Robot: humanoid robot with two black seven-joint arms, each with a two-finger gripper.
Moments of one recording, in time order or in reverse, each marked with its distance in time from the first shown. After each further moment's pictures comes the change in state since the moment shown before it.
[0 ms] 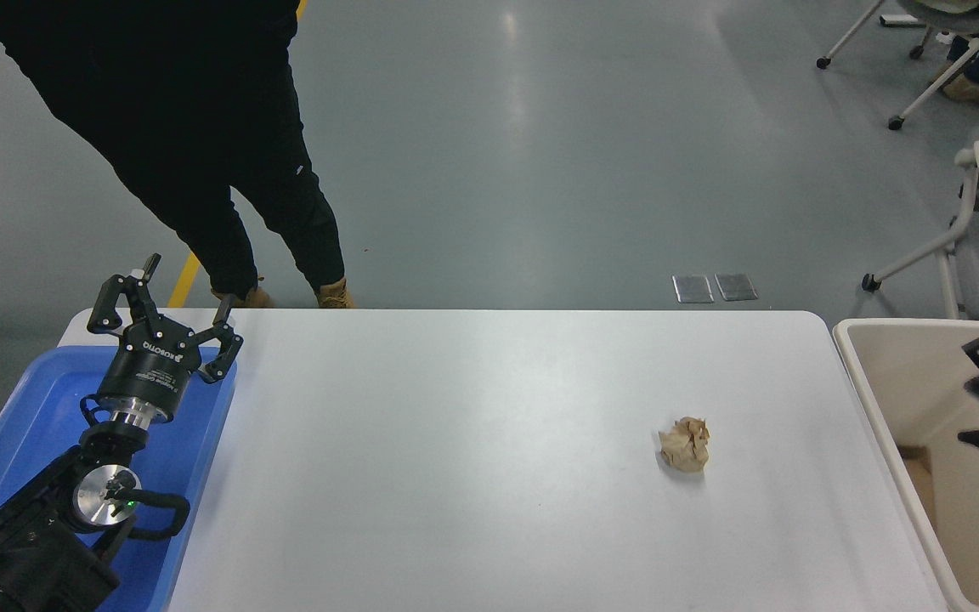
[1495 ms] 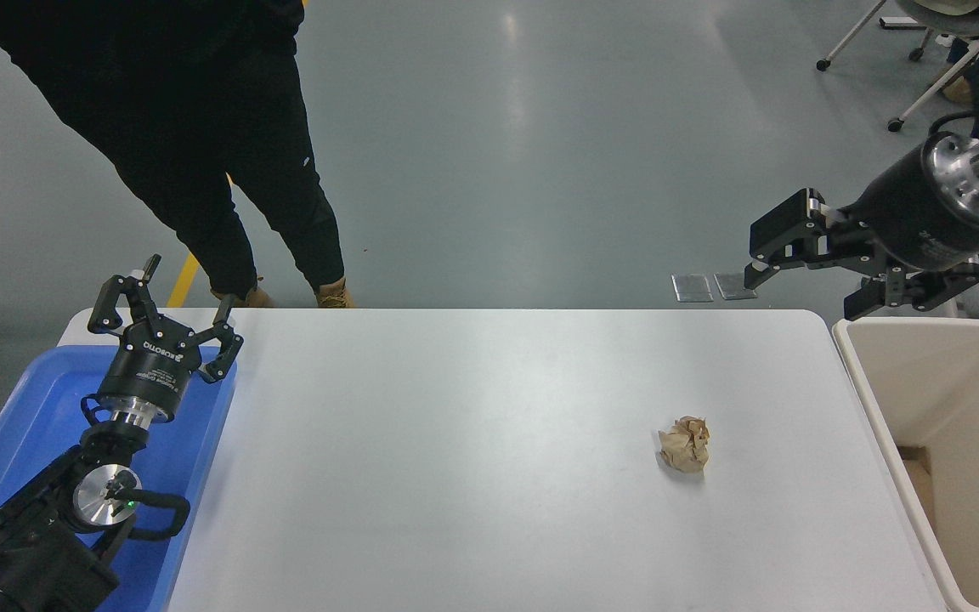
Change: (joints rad) left arm 0.000 0.000 0.000 0.000 0.000 0.000 0.002; right arm 1.050 -0.063 -0.310 0.980 0.000 0.741 -0.005
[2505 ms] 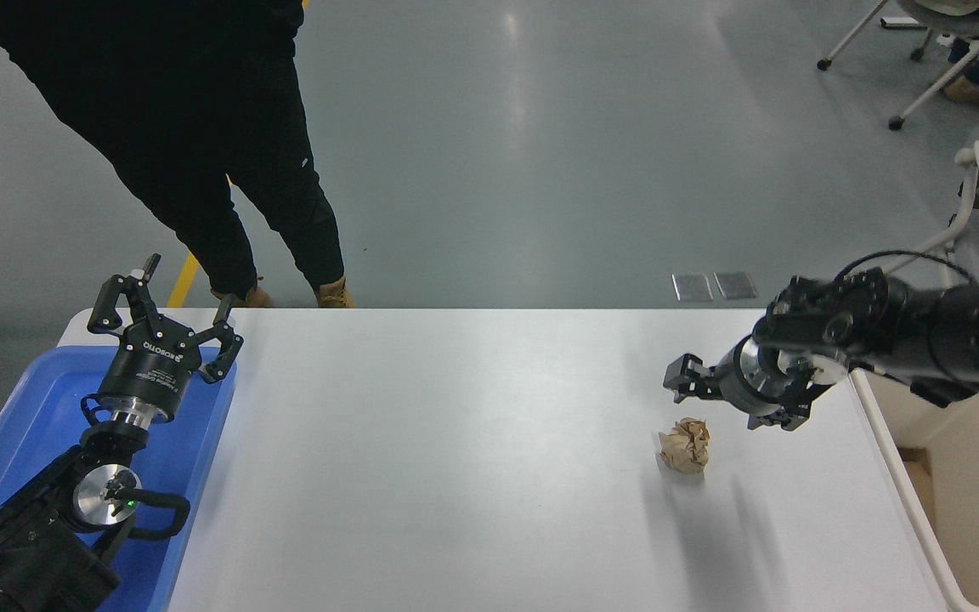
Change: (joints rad) left arm 0.000 0.000 0.000 0.000 0.000 0.000 0.000; right arm -0.940 0.392 0.193 -0.649 -0.020 -0.365 0.000
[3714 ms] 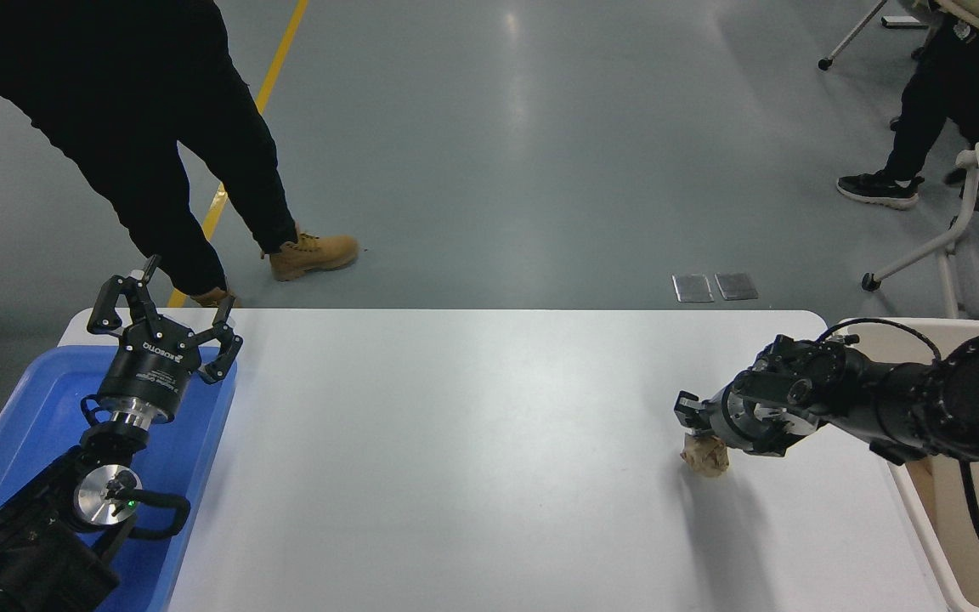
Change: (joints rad) left arm 0.000 0.000 0.000 0.000 0.000 0.000 0.000; right arm -0.041 -0.018 0.003 -0.063 0.000 -0.048 -0.001
